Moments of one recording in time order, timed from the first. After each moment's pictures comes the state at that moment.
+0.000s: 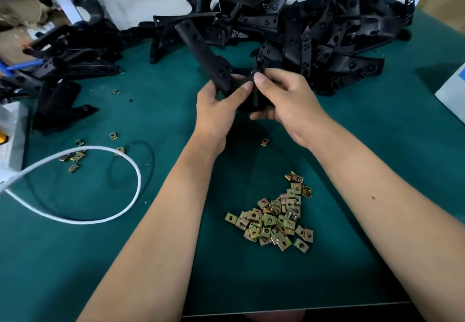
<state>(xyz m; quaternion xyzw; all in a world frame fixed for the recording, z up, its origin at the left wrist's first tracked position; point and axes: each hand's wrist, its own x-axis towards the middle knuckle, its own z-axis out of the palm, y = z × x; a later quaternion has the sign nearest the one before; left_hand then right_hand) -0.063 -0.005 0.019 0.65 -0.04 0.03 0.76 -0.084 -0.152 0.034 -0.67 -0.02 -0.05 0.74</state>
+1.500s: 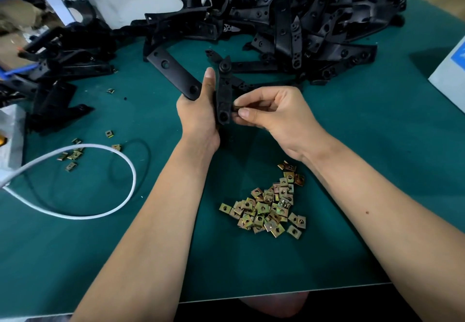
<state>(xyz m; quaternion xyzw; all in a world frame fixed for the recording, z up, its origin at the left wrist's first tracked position) -0.072 -0.006 0.020 0.54 0.12 0.06 0.83 -0.124 -0.146 0.020 -0.64 -0.07 -0.03 0.76</state>
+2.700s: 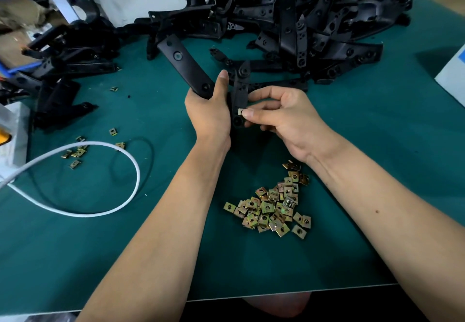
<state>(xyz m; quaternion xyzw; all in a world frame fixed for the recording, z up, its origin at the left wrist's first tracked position) -0.073 -0.016 0.014 0.62 0.12 0.14 0.77 -0.127 -0.148 0.024 -0.68 0.00 0.01 0.74</state>
